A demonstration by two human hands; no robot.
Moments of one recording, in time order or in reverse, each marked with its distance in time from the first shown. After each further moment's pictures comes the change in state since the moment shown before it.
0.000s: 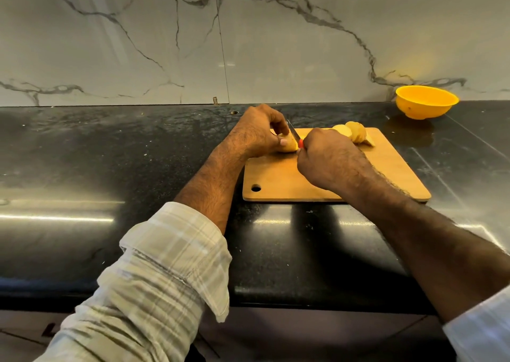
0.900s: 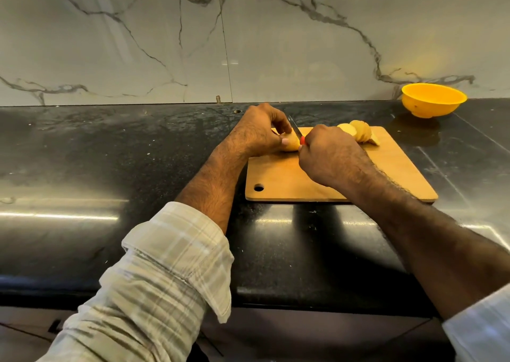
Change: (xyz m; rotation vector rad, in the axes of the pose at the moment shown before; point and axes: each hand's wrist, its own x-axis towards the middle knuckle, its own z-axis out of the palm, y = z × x) left_hand -0.002 -0.004 -0.003 -0.010 -0.010 0.022; right_hand 0.010 0.003 0.009 0.035 0.038 -0.030
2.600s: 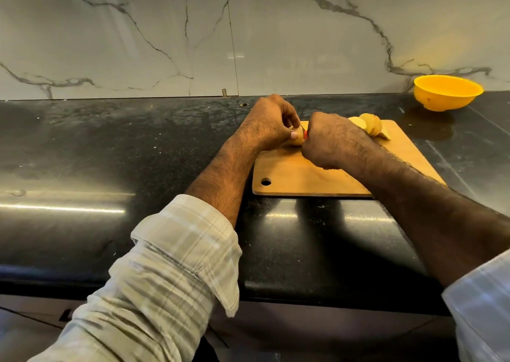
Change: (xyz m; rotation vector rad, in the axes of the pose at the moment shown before) left_hand 0.008 -0.001 0.006 0.032 0.039 -0.032; right_hand 0.003 -0.016 -0.011 -0.169 -0.121 -0.052
